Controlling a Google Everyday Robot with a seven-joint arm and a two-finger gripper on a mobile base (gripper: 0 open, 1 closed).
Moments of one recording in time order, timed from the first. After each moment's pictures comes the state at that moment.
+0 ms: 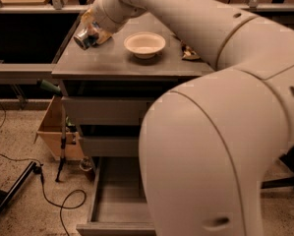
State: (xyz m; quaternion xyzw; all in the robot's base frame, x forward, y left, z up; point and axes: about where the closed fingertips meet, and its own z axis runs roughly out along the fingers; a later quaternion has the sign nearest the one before) arm 0.783 0.159 0.935 0.21 0.87 0.40 0.21
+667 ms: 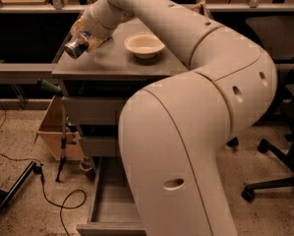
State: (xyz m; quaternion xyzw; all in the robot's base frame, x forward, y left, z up) arm 0.789 0.202 0.902 0.19 0.88 0.40 0.14
